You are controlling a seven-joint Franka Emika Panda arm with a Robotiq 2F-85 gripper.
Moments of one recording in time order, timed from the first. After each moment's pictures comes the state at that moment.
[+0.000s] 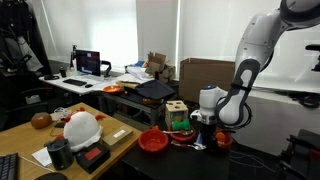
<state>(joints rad) -0.07 0.88 0.08 -2.11 -0.39 2.87 -0.62</state>
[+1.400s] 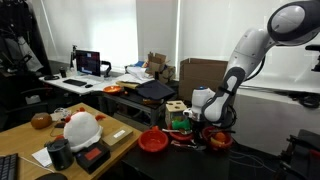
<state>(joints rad) -0.16 1.05 0.14 -1.83 -0.37 2.82 -0.67</state>
